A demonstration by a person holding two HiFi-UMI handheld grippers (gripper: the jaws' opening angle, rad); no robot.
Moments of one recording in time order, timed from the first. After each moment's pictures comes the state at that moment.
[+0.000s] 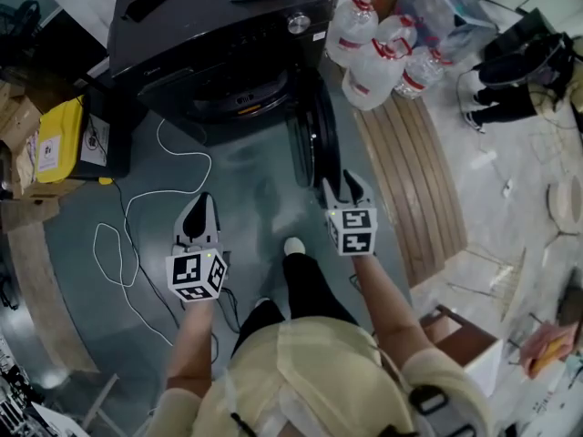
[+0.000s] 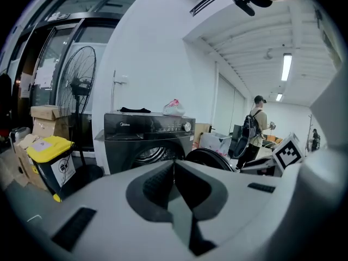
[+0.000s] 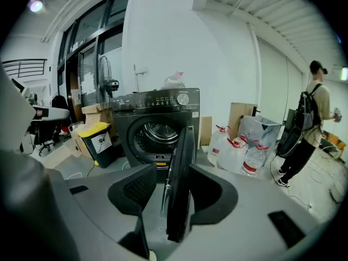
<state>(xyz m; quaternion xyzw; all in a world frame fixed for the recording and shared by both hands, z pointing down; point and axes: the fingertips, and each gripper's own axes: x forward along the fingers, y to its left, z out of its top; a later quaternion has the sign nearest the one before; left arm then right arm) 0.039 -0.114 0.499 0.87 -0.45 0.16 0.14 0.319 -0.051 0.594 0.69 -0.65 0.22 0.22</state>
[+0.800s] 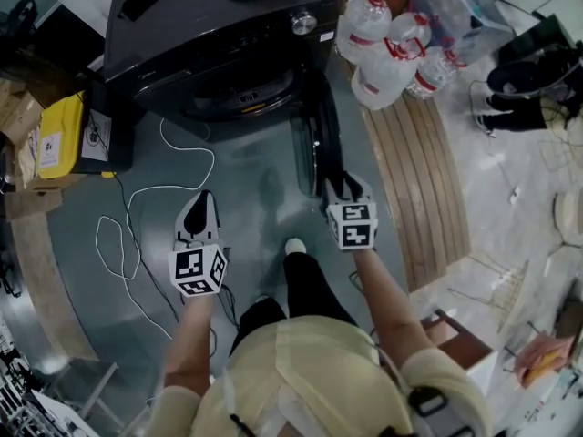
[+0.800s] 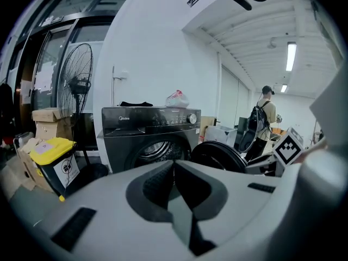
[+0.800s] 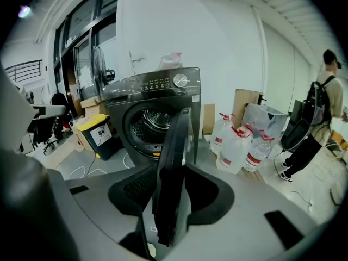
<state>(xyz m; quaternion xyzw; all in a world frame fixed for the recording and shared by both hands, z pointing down) 0.056 -0.145 0.529 0.85 -0.46 0.19 0.13 0.343 -0.079 0.642 0.66 -0.65 0.28 0.25</state>
